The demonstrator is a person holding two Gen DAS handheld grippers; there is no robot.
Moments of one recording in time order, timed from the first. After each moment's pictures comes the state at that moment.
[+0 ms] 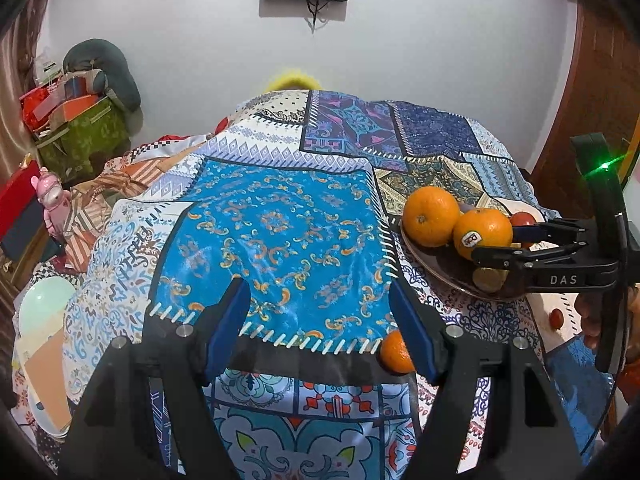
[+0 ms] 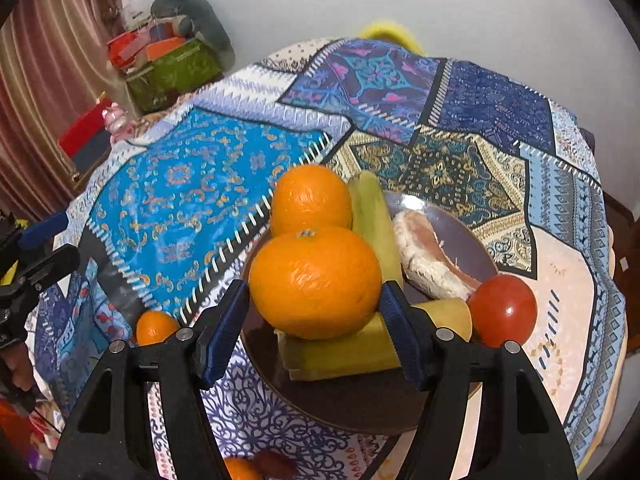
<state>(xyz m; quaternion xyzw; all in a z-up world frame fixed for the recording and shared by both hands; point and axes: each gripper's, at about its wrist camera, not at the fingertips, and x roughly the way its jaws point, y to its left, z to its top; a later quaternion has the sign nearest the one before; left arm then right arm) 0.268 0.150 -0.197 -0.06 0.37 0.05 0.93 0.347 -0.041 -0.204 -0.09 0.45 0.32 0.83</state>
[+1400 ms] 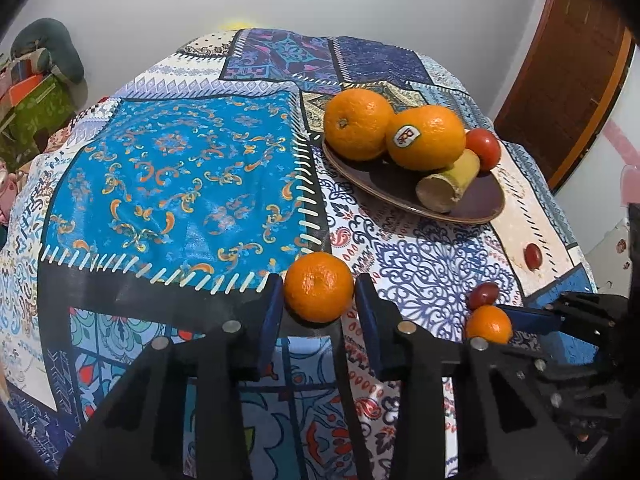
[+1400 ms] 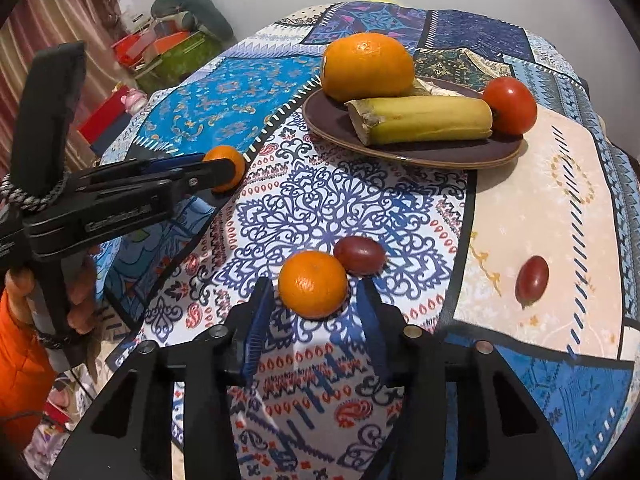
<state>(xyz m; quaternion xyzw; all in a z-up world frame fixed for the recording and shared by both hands) 0.273 0.094 -0.256 -0.05 0.44 -0.05 0.89 0.227 -0.075 -0.243 -0.04 0.48 0.31 0.82</state>
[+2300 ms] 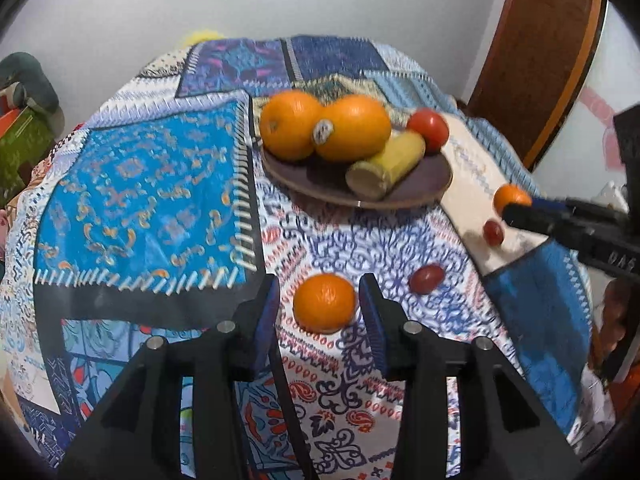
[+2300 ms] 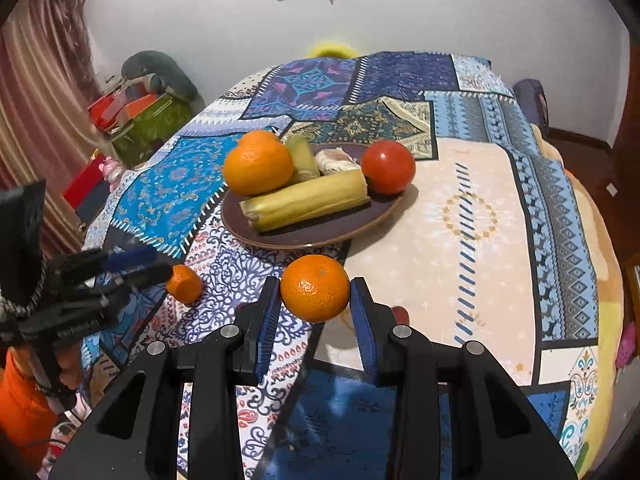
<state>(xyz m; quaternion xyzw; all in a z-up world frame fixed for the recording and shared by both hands) 0.264 0.052 -0.244 -0.01 0.45 -0.09 0.89 0.252 -0.154 -0.203 0.03 0.43 0.26 0.87</state>
